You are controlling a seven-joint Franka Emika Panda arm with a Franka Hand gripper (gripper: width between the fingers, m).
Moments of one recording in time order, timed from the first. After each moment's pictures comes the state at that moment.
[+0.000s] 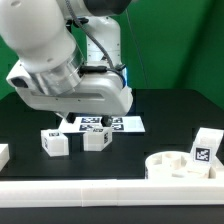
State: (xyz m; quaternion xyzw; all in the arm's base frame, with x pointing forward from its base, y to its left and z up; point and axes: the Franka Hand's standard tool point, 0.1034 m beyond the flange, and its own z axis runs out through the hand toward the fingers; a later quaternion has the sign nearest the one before) arm 0.509 -0.062 0.062 -0.91 0.24 0.32 0.12
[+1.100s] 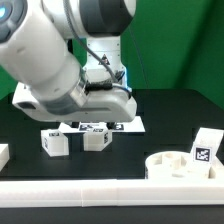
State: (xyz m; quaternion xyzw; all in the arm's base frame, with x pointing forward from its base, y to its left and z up) arm 0.488 -0.054 0.042 -0.90 0.18 0.38 0.13
